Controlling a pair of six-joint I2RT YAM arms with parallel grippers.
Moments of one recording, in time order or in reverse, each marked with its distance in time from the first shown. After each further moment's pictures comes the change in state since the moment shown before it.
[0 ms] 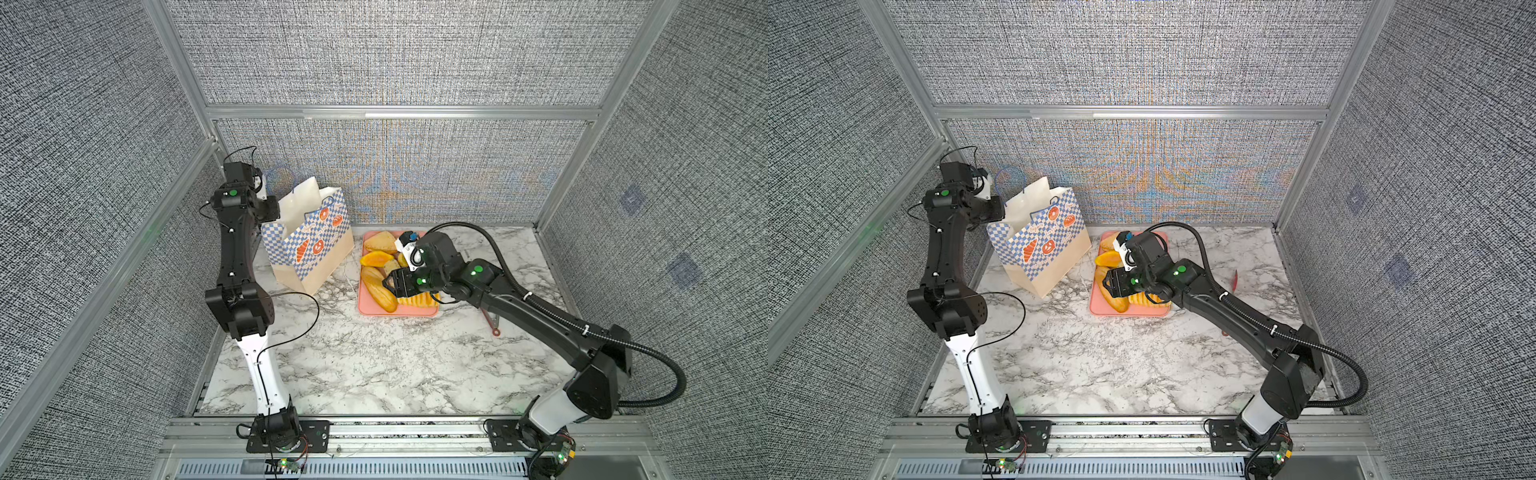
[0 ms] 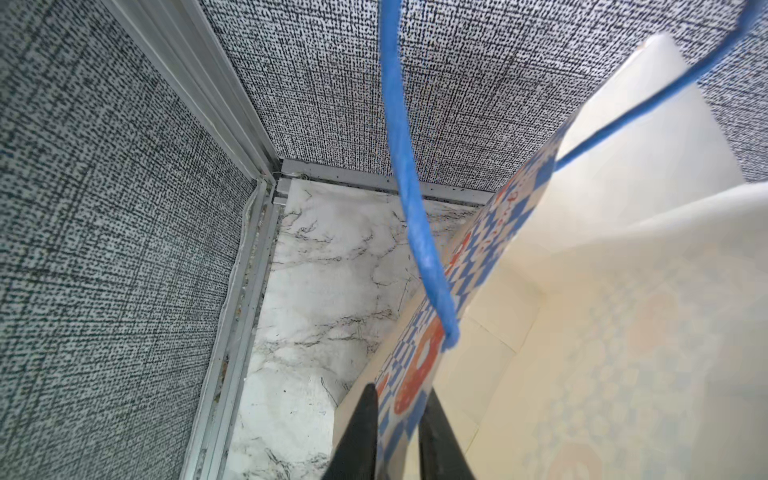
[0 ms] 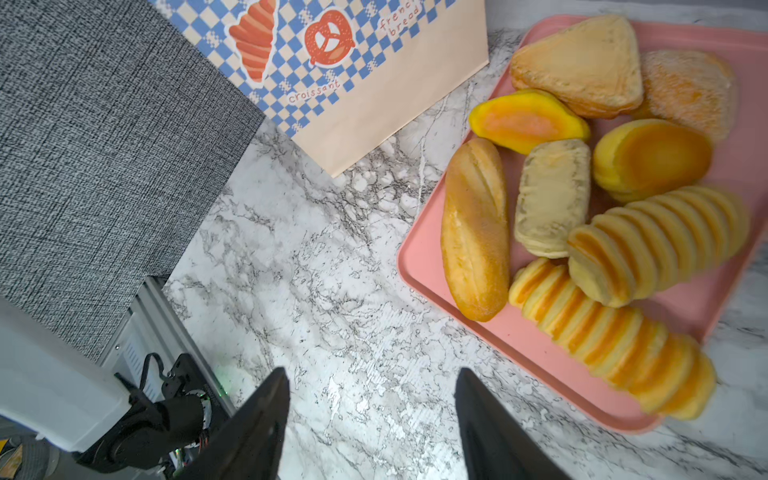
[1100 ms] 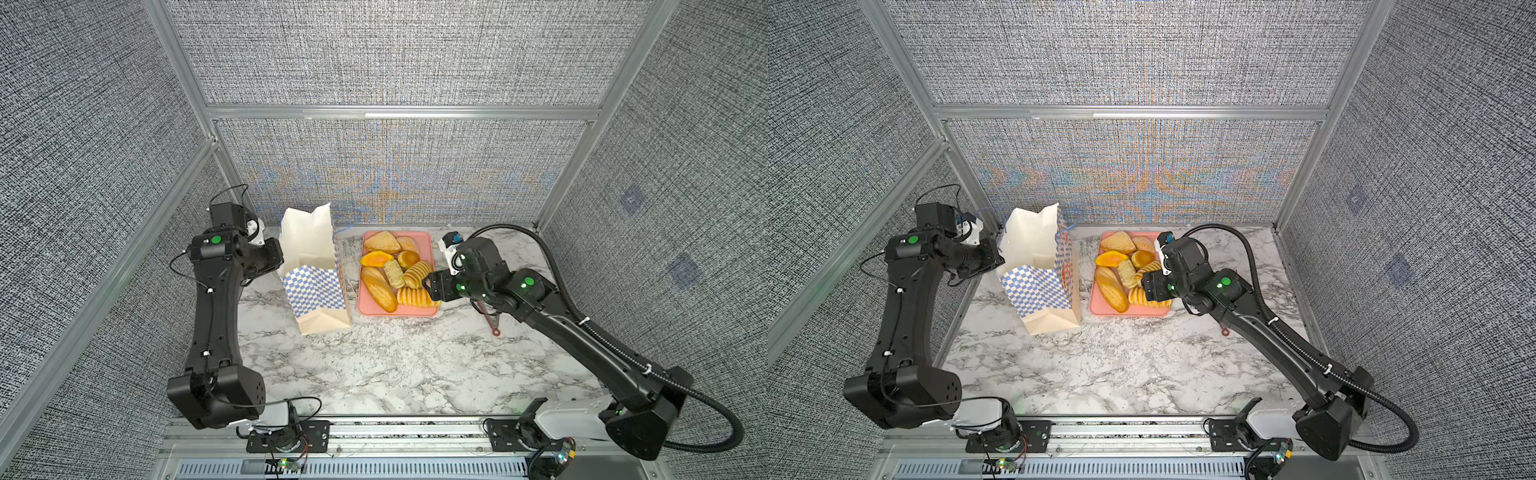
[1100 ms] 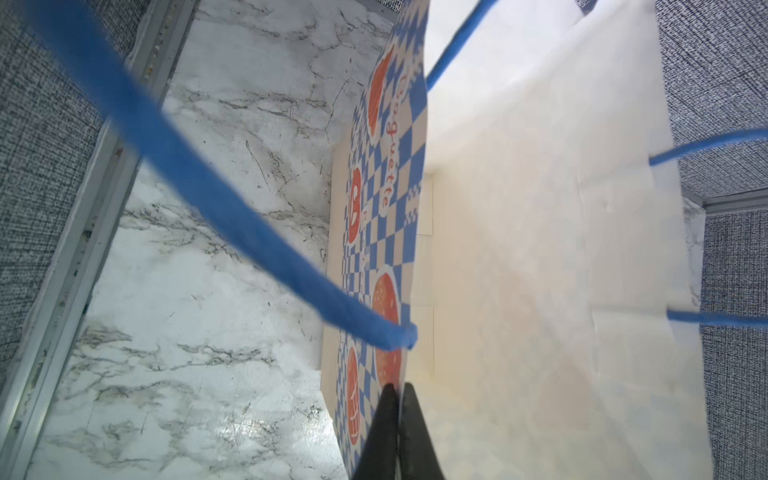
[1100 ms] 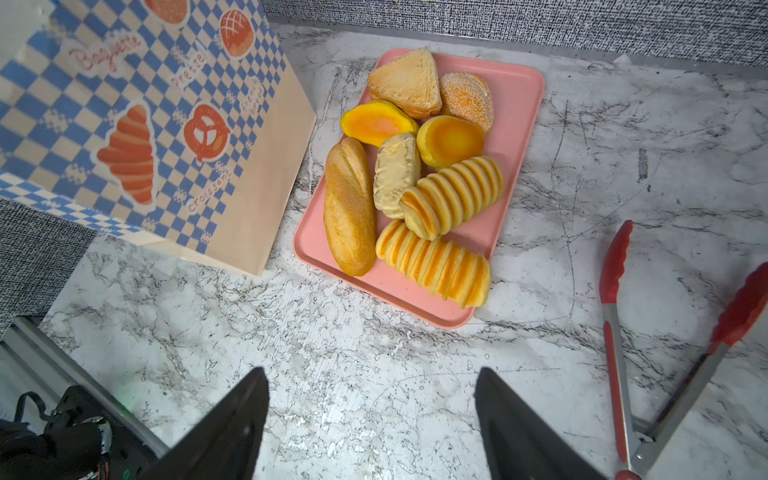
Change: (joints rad) left arm 0.001 -0.752 -0.841 -0.074 0.154 -0.208; right arm -0.098 -0.274 -0.148 -0.140 0.193 -0.066
